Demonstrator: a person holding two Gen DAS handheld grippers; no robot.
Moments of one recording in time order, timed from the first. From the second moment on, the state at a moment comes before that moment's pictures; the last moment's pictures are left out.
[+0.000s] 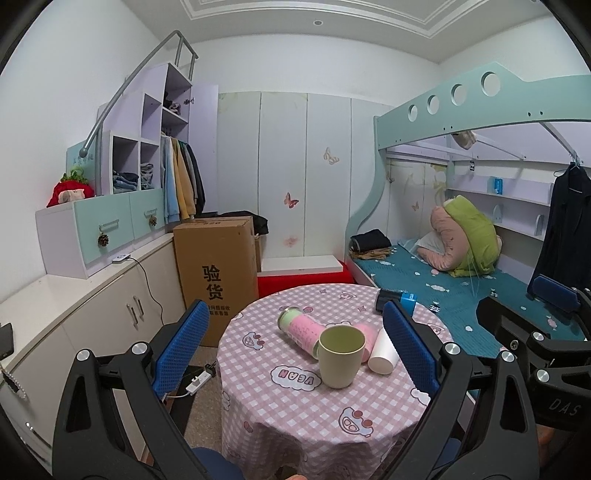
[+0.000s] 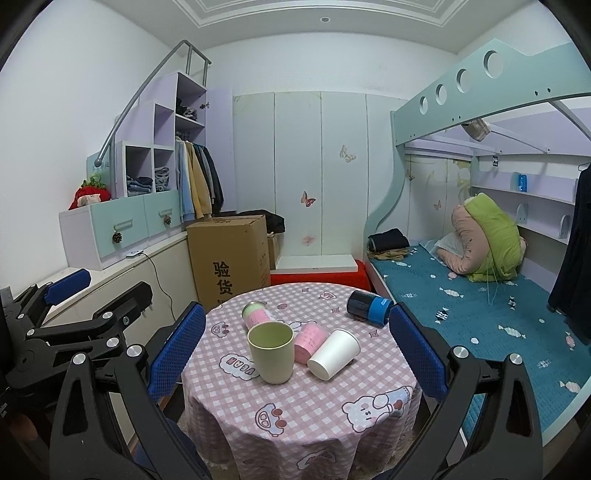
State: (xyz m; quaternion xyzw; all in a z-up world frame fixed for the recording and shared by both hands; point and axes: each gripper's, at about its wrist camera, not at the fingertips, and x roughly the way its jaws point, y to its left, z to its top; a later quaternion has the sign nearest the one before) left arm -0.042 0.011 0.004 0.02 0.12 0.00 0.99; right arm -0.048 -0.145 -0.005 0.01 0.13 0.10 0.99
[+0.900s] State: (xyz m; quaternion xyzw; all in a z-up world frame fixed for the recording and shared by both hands) left arm -0.041 0.012 0.005 0.02 0.13 0.00 0.99; right arm -0.046 -0.146 -0.003 0.02 0.14 0.11 0.99
